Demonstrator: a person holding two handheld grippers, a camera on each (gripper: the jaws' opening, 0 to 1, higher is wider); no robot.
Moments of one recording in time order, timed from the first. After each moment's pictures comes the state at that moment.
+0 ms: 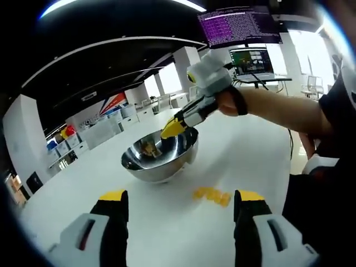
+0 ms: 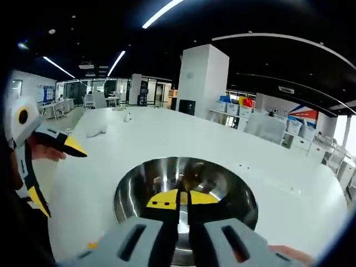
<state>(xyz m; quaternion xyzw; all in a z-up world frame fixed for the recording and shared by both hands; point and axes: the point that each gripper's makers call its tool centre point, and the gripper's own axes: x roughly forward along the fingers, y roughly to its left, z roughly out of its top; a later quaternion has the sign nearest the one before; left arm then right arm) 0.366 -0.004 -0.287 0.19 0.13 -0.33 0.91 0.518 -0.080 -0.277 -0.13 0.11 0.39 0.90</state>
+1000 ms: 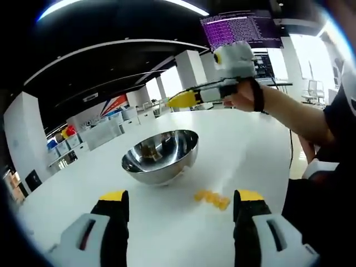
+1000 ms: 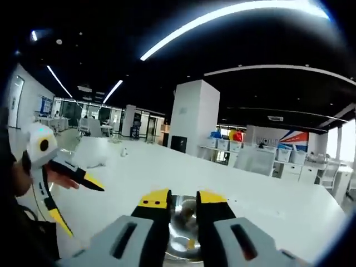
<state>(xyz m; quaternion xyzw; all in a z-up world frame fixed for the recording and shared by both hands) 0.369 -0.004 -0.282 0.18 0.12 -0.33 0.92 0.447 -0.104 -0.173 -0.06 -0.06 0.39 0.92</state>
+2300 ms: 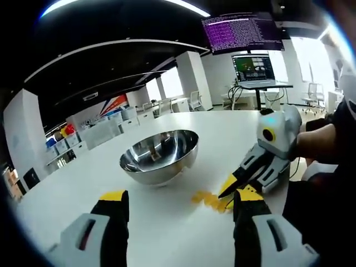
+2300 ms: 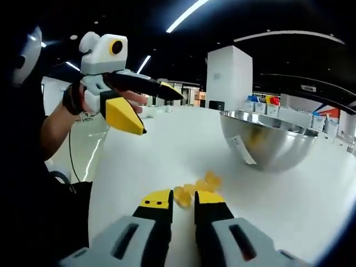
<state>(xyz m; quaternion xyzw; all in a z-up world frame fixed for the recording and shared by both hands) 0.372 -0.010 -0.286 0.17 0.11 -0.34 0.92 0.361 -0.065 -0.371 -0.10 0.11 0.49 0.86</state>
